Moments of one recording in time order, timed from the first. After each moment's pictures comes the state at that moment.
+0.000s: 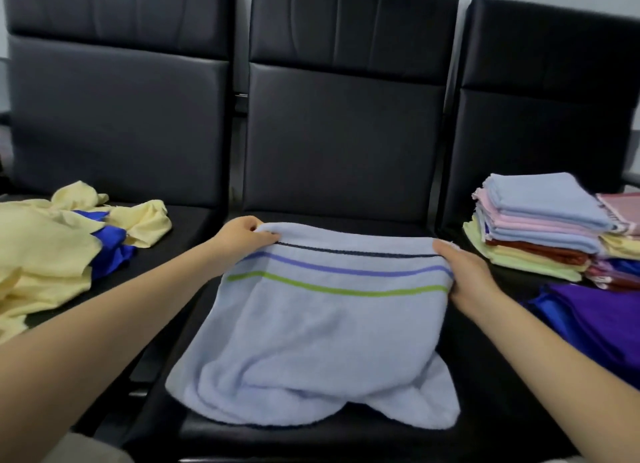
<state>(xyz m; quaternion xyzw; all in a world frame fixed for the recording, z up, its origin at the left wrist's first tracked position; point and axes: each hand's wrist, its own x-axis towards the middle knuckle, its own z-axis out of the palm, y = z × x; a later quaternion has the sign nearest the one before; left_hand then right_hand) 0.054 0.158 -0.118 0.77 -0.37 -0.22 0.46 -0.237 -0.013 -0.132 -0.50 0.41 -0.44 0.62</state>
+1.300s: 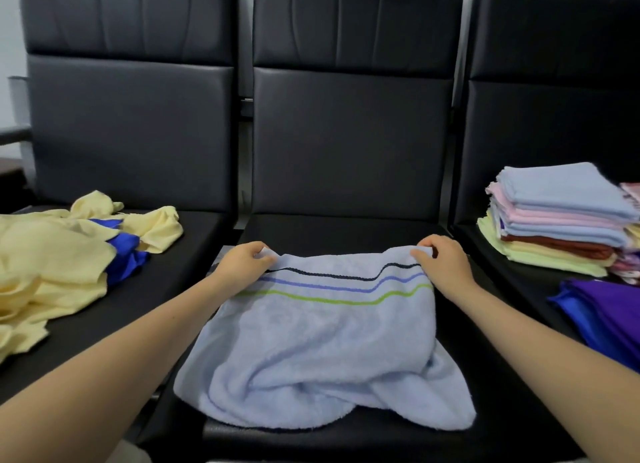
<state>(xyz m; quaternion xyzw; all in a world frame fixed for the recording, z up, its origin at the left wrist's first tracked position) 0.062 0.158 -0.161 0.82 -0.40 -0.14 0.38 -0.213 -0.058 -0.166 -0.81 0.42 -0.35 0.21</state>
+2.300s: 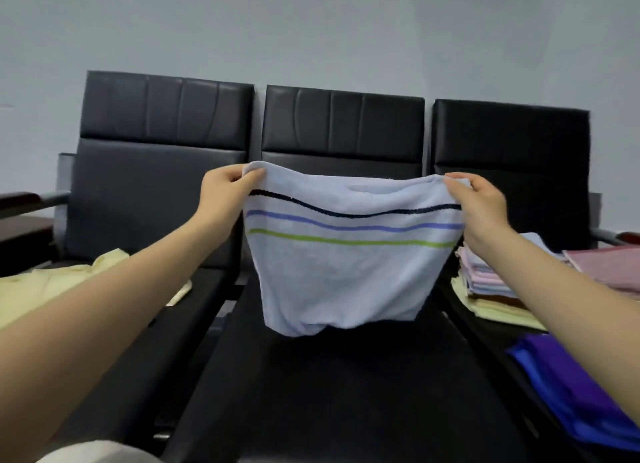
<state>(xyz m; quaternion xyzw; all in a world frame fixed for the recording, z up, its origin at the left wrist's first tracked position) 0.018 0.206 0.044 0.59 -0.42 0.02 0.69 -0.248 -0.003 0.051 -0.61 0.28 -0.60 0.43</state>
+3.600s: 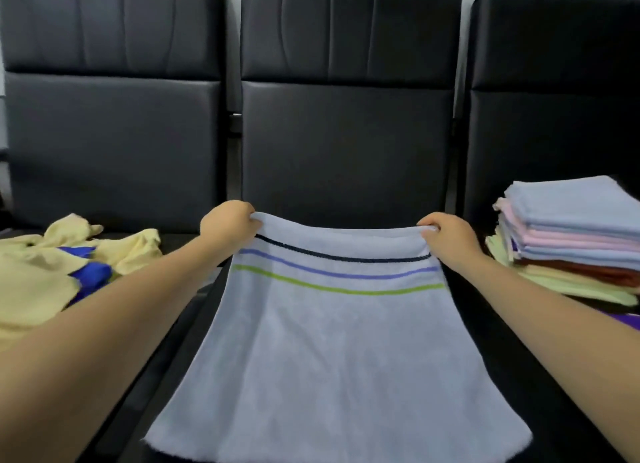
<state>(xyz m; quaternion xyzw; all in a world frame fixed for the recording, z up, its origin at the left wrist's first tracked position) 0.107 0.088 -0.083 0.88 -0.42 0.11 0.21 -0.185 -0.118 -0.102 -0.82 0.44 -0.32 0.18</state>
